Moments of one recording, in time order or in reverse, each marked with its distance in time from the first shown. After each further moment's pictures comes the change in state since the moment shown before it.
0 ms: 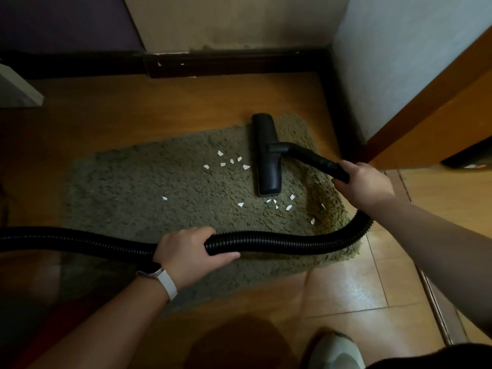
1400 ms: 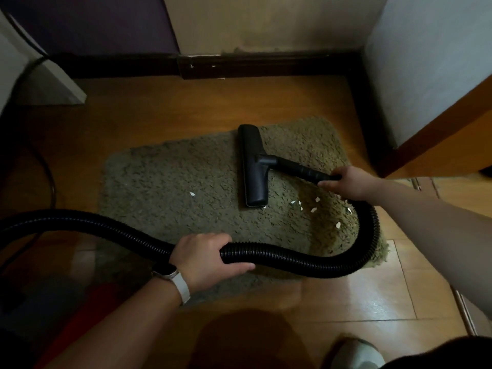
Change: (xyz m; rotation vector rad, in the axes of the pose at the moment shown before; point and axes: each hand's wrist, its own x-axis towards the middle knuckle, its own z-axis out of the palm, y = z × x) left_hand -0.025 -0.016 -0.009 0.013 -0.085 0.004; right_hand 0.033 -0.067 -0.003 0.362 -0.550 0.096
